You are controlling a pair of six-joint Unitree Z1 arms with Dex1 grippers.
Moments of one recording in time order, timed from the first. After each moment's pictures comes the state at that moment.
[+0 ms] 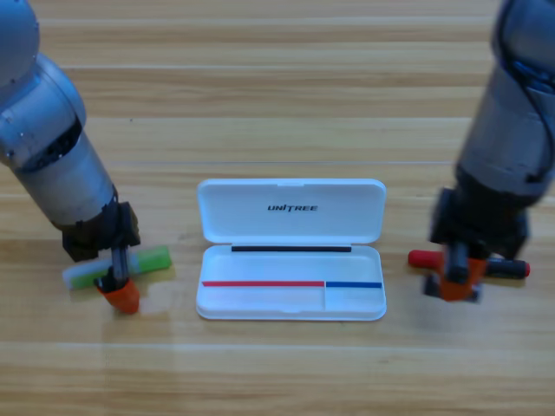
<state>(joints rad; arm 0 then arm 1) -0.57 1.92 -1.06 0.52 0.04 0.67 0.86 1.96 -1.58 1.13 0.09 -0.51</state>
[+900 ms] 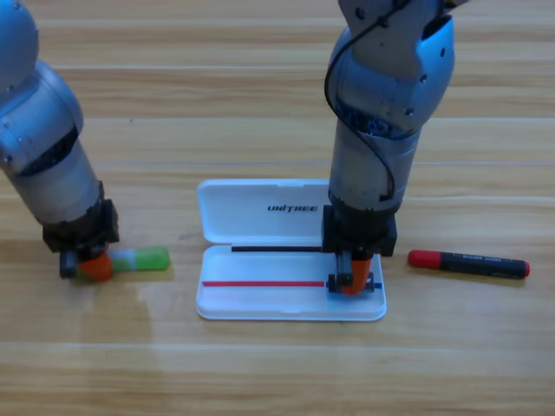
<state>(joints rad) -0.56 1.93 -1.04 0.51 0.18 0.75 0.92 2.29 -1.89 1.13 0.04 -0.65</state>
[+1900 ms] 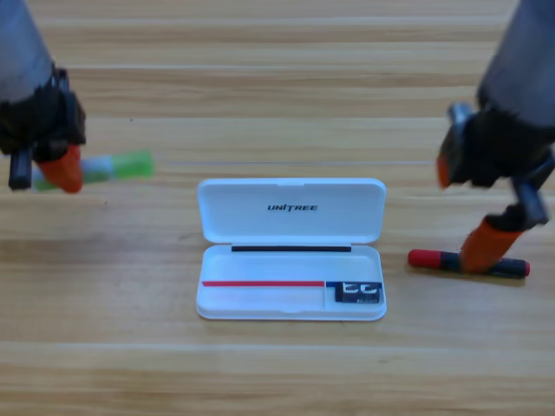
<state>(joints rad) -0.61 1.76 -1.47 1.06 0.18 0.73 0.88 1.86 -1.69 1.21 -0.03 -0.75</state>
